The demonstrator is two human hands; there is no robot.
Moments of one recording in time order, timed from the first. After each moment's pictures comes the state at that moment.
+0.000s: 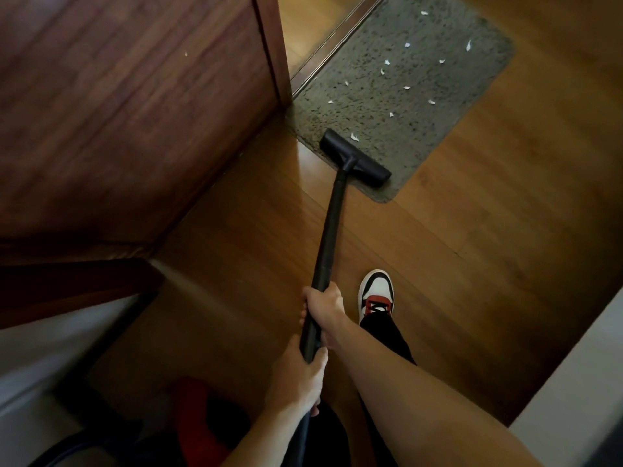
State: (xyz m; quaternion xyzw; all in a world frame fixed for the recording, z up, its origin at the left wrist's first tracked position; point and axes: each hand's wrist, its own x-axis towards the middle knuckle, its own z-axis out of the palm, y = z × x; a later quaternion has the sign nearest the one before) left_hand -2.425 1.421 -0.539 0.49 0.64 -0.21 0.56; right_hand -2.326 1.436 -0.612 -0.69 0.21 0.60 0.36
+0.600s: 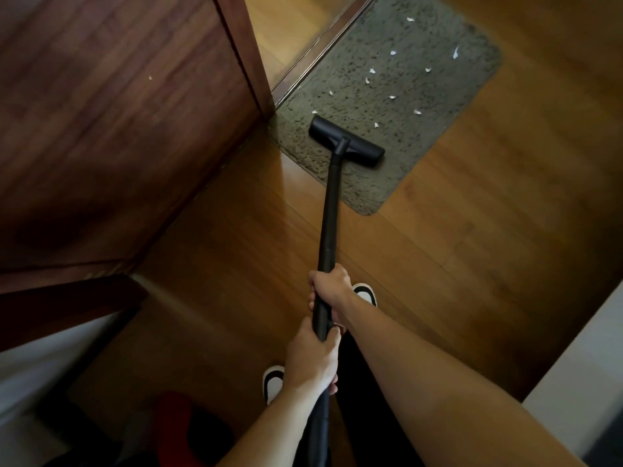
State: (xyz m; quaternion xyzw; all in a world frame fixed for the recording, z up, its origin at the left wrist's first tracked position) left_hand -2.324 1.435 -0.545 0.43 0.65 -0.16 0.61; right_hand -2.226 1.461 -0.623 -0.69 0.17 0.61 0.34
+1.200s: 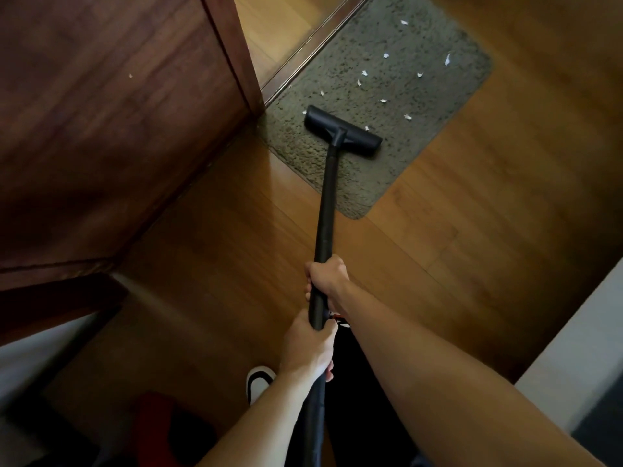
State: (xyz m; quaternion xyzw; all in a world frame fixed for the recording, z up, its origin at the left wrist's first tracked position) left_hand -2.289 1.446 -0.557 0.39 0.65 -0.16 0.63; right_hand -2.186 1.478 -0.626 -0.72 0.16 0.61 0.30
